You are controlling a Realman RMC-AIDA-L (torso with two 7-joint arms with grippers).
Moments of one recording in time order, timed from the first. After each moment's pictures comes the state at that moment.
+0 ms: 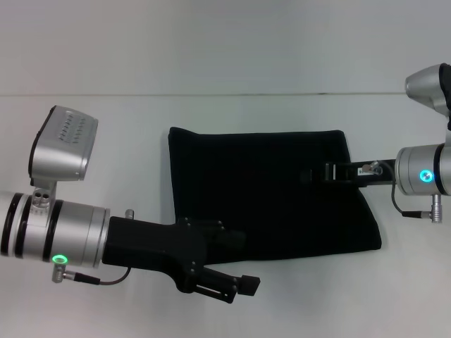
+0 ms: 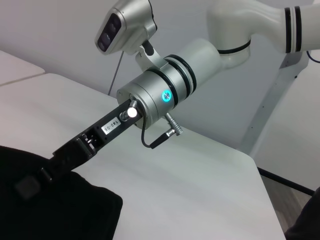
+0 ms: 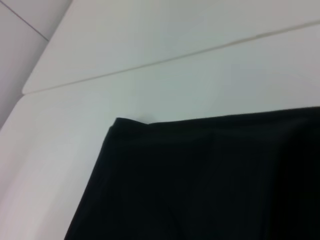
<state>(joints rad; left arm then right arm) -0.65 -2.13 0.71 0.63 2.17 1.72 -1.46 0.83 2.02 -0.80 -0.35 -2.14 -1.01 2.17</state>
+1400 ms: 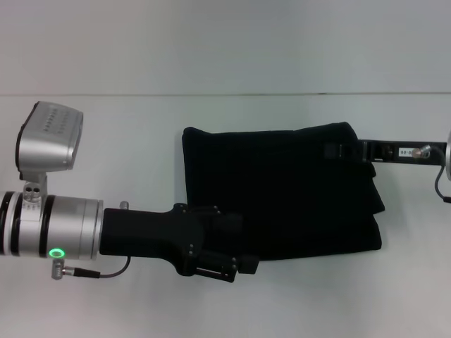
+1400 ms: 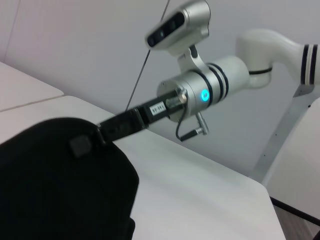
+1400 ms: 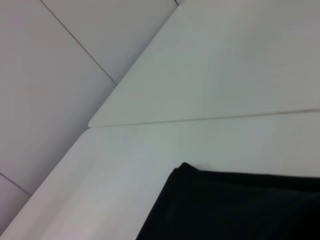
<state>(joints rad) -0.64 -2.14 0.65 0.63 2.14 1.72 -1.48 0.70 1.99 -0.79 -0.54 -1.99 -1.23 2.03</state>
